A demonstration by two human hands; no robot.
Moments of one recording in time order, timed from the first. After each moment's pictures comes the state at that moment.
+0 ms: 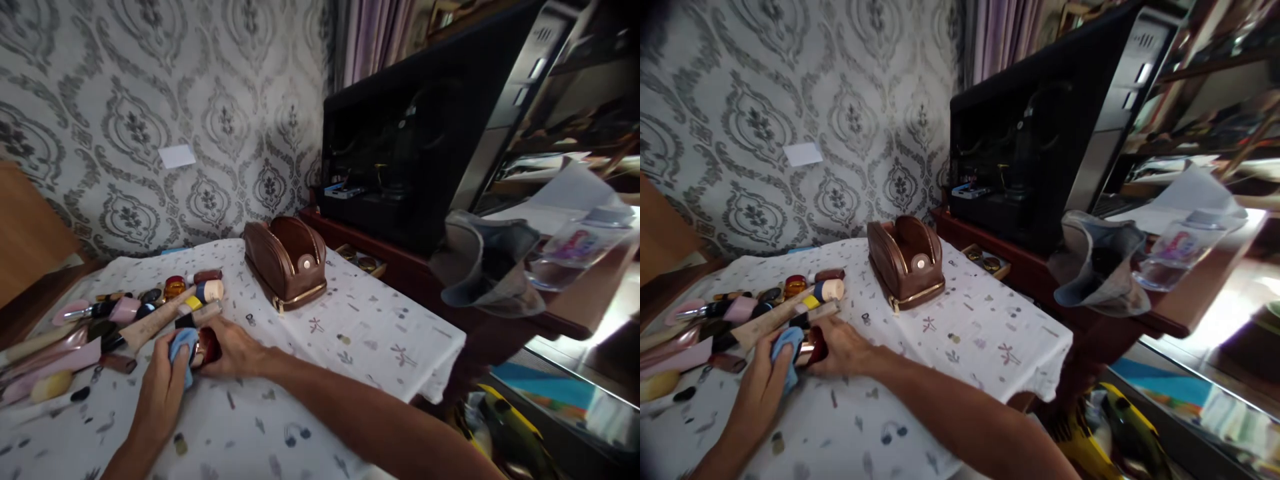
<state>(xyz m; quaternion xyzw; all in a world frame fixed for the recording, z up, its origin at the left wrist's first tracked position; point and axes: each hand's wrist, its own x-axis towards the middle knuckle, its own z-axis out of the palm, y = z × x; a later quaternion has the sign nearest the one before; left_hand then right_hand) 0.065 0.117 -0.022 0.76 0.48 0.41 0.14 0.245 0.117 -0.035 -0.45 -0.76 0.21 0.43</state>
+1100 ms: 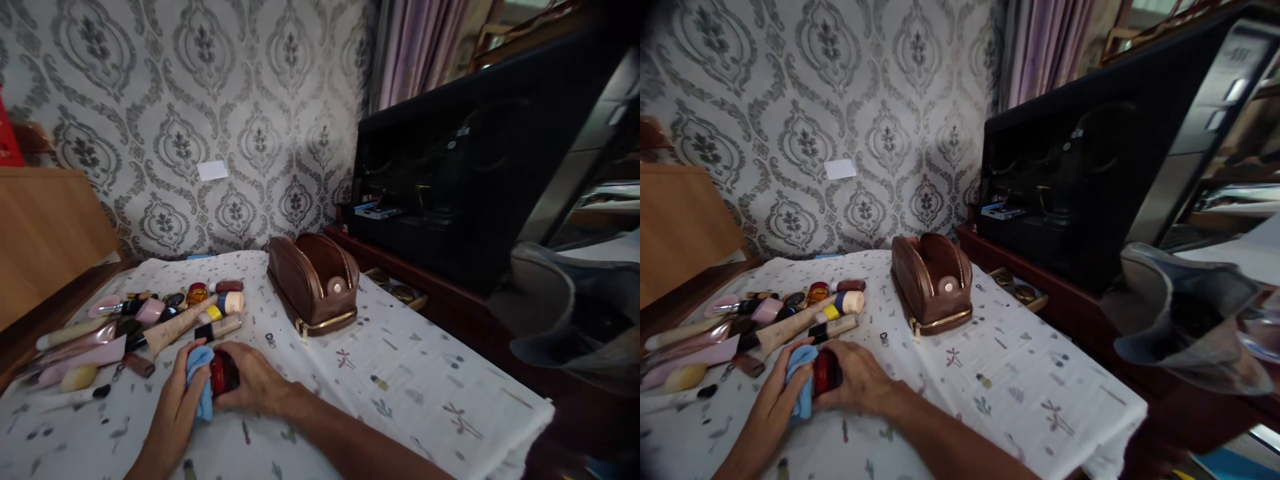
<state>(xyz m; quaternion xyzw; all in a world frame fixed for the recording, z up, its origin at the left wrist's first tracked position) 0.066 0.118 -0.027 0.67 0.51 0.42 0.33 0.245 0.106 -0.026 -0.46 -0.76 0.28 0.37</state>
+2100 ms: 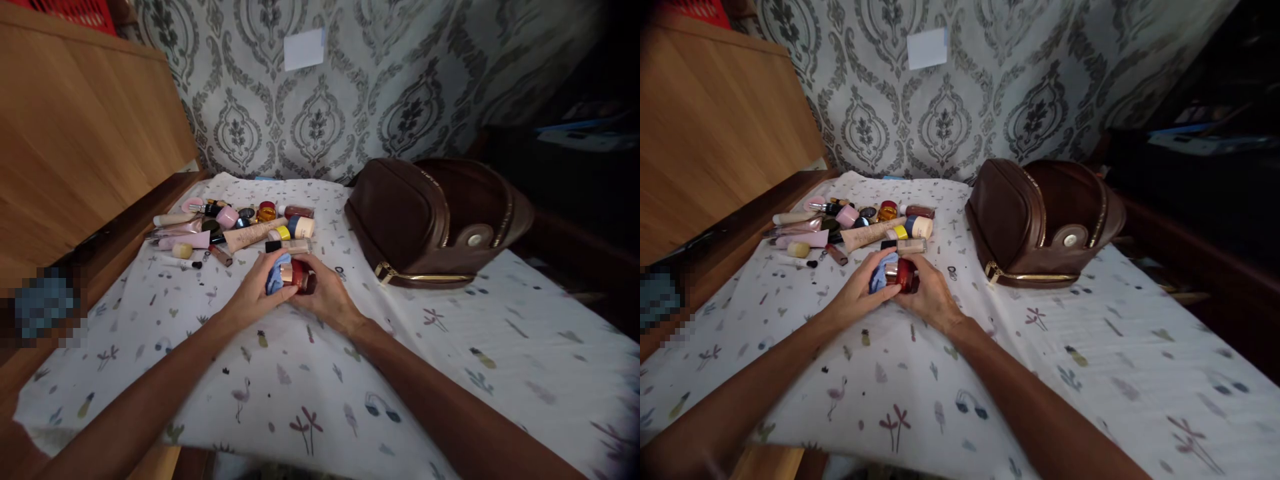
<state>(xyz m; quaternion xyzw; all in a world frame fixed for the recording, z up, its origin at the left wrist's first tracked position) 0.056 0.118 -0.009 0.77 0.41 0.36 0.34 0.237 0.113 -0.037 -0.44 -0.70 0.27 0.48</state>
